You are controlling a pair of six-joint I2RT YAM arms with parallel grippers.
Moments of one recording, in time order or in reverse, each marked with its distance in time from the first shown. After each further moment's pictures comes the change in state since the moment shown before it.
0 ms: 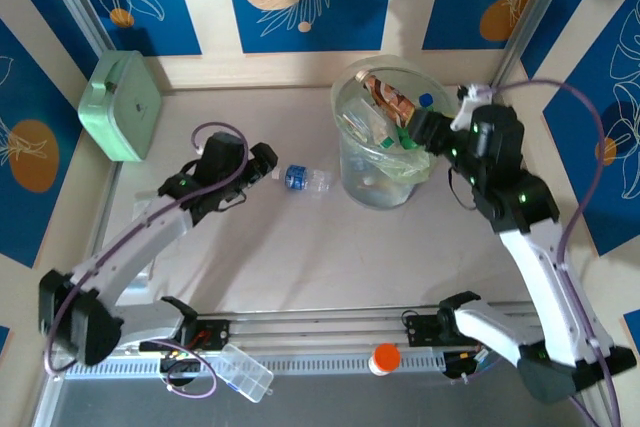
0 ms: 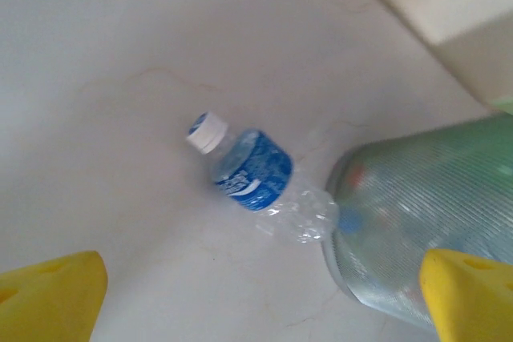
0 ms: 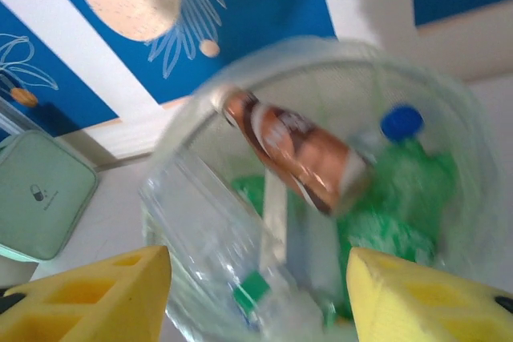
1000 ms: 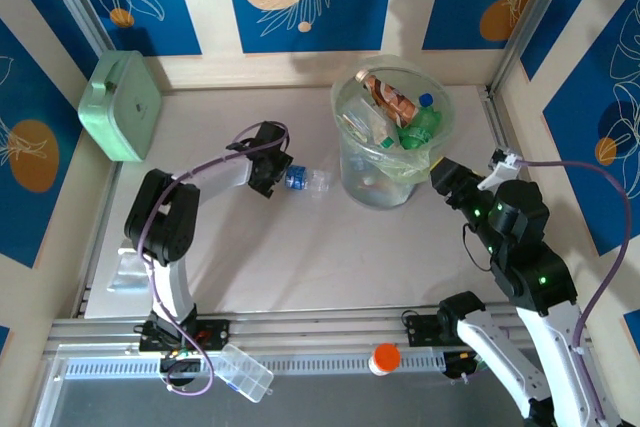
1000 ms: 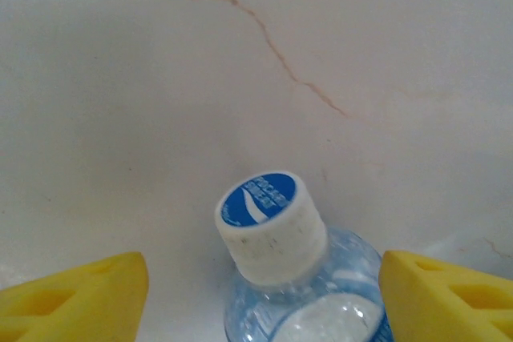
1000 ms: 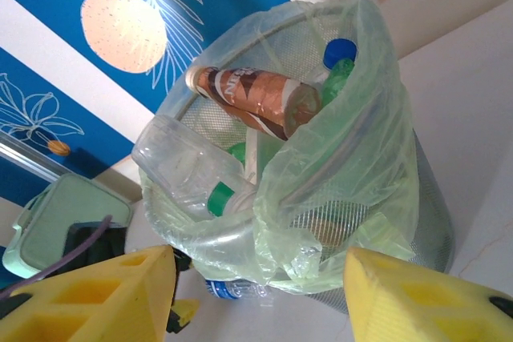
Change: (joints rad) left arm 0.028 0.633 0.234 0.079 0.029 -0.388; right arm 0.000 -0.384 -0.288 -0.002 0.025 0.202
